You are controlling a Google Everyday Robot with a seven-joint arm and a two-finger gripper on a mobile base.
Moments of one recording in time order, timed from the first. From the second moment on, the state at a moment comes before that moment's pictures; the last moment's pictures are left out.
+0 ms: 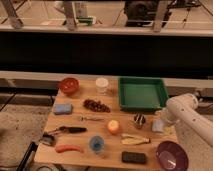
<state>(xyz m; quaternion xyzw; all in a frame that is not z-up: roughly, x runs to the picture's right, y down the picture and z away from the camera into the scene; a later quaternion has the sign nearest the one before) 0.340 0.197 0.840 -0.27 -0.03 -0.06 0.96</state>
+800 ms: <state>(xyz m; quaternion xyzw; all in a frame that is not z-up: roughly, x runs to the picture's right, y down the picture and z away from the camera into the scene) 0.353 0.204 0.854 -0.29 -0.01 -0.07 0.95</state>
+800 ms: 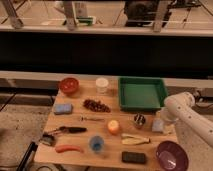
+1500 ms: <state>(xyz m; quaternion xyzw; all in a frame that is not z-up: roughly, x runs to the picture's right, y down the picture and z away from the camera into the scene) 0.349 0.199 0.830 -0.27 -0.01 -0.09 0.96</state>
